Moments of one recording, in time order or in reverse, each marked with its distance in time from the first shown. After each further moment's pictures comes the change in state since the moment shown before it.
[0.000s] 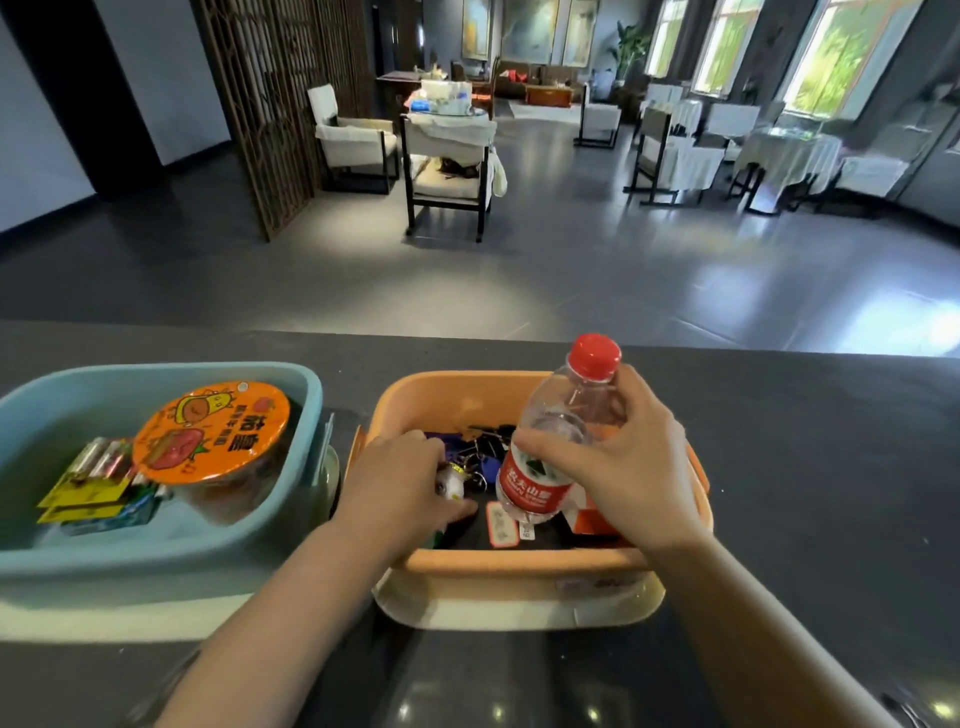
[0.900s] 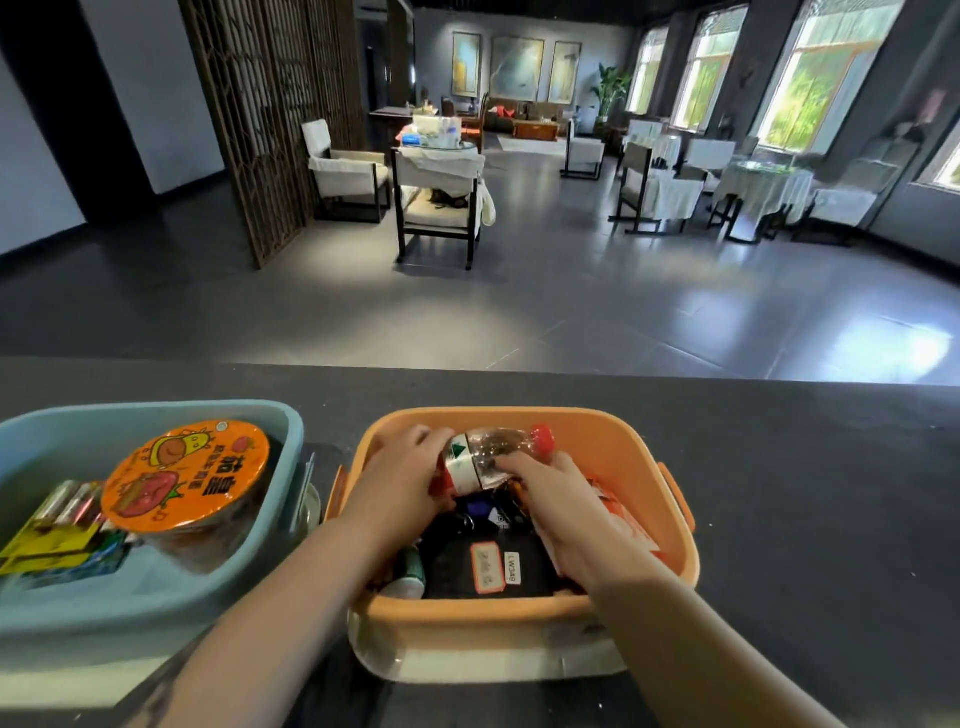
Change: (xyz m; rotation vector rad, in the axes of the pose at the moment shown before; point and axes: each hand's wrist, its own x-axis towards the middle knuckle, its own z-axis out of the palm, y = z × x) left_hand 0.041 -0.002 0.005 -0.204 0.011 0.095; right_hand 0.033 0.041 0.053 0.477 -0.191 0.728
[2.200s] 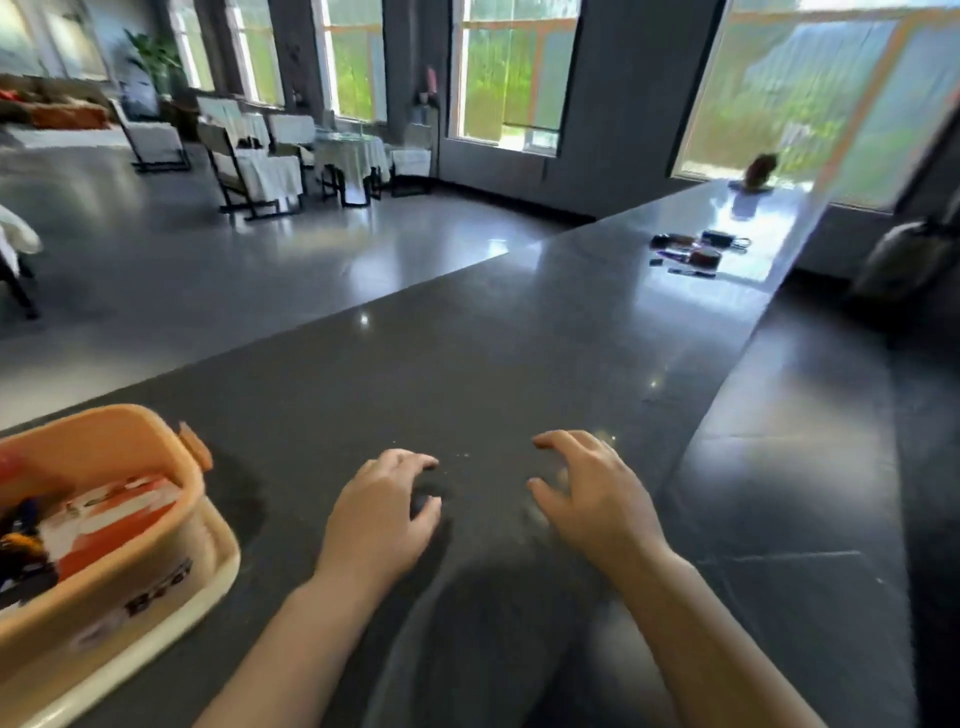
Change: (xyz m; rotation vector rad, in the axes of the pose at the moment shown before) left_hand -0.112 0.331 0.124 -0.251 -0.155 0.630; right_hand -0.297 0.091 -0.309 -1.011 0.959 -0.203
